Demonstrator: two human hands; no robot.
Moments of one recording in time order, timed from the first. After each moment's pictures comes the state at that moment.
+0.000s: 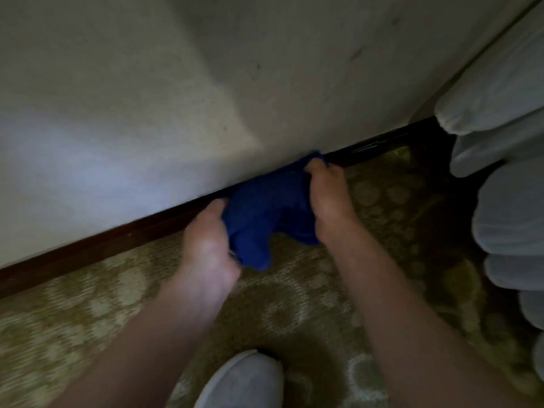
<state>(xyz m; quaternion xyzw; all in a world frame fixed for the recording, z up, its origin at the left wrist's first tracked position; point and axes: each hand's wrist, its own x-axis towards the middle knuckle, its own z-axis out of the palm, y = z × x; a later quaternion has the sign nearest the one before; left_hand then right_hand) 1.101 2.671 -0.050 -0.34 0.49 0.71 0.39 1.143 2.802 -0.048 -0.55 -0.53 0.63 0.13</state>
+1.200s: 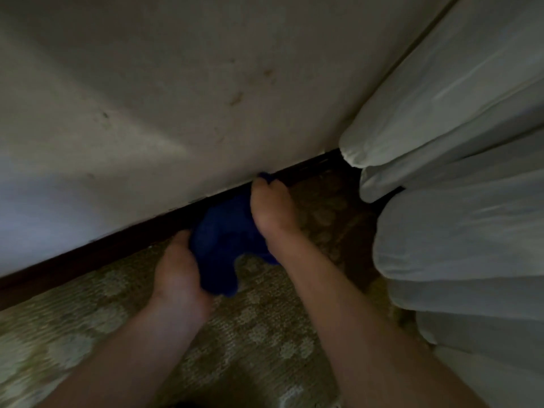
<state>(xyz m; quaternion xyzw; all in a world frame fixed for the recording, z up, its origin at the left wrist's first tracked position) 1.133 2.737 -0.066 -0.31 0.43 0.69 0.50 1.153 2.860 -0.055 -0.56 -0.65 0.51 0.03</state>
